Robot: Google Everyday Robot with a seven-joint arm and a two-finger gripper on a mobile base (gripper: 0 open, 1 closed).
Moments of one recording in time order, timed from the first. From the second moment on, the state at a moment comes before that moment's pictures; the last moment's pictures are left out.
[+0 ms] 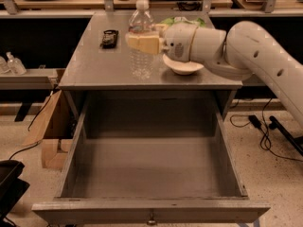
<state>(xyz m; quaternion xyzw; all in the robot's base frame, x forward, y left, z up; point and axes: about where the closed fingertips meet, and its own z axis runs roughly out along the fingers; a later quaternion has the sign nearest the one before) 0.650 0.019 0.982 -0.37 0.61 0.38 0.59</state>
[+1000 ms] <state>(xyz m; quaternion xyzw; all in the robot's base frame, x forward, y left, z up) 0.581 0.036 0.920 -0.41 0.57 0.44 0.56</state>
